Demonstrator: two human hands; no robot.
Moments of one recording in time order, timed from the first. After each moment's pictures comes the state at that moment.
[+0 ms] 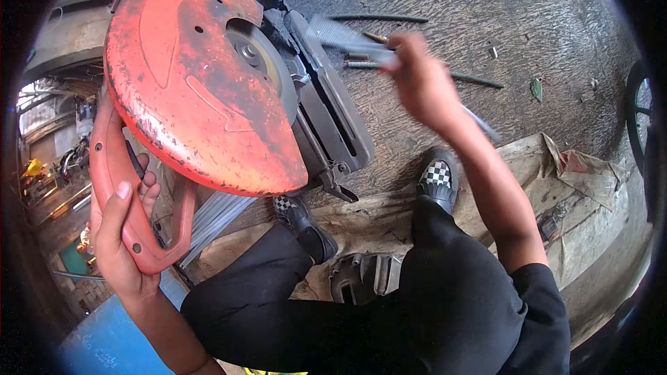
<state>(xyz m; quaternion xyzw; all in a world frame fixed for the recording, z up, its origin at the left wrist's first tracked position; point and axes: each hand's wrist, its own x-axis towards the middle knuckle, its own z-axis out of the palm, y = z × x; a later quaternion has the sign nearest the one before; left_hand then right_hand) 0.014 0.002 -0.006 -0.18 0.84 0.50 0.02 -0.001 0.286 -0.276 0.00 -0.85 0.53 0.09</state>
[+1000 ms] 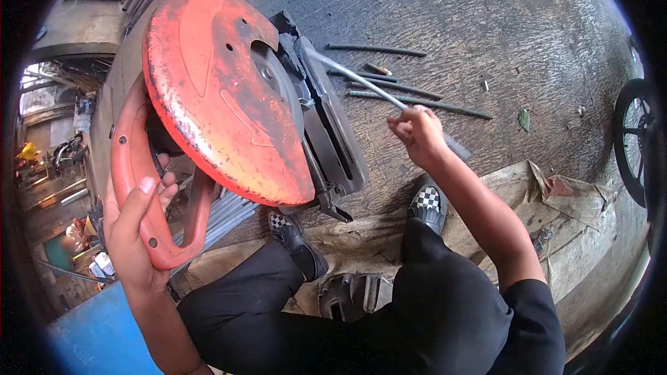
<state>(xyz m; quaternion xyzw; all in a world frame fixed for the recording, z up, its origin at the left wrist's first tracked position) 0.015 0.009 -0.005 -0.17 0.84 0.52 0.03 0.011 0.281 -0.311 -0.39 -0.32 0.85 -0.15</state>
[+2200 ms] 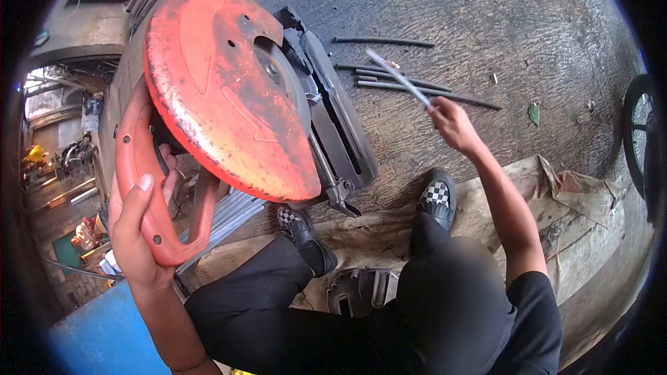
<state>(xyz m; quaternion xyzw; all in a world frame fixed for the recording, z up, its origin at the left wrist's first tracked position) 0.013 0.016 -0.008 -0.16 0.82 0.55 0.00 0.029 0.347 -0.359 -0.09 -0.83 0.54 -0.15</state>
